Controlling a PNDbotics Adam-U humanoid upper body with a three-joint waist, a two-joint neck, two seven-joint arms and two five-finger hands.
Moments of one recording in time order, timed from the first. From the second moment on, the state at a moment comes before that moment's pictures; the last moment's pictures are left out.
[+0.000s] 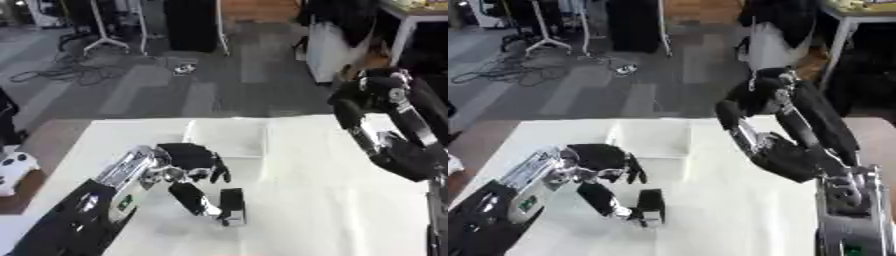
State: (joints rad) left arm -0.60 0.46 -0.37 -1.43 -0.91 -0.33 -0.66; right arm -0.51 0.04 0.02 -1.95 0.82 -0.25 0.49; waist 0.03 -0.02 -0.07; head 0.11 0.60
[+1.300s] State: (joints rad) left arm -0.61 0.42 -0.37 -1.35 -1.02 -0.36 -0.65; right arm -0.51 0.05 0.02 -1.95 0.82 -0.25 0.50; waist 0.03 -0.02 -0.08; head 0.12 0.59
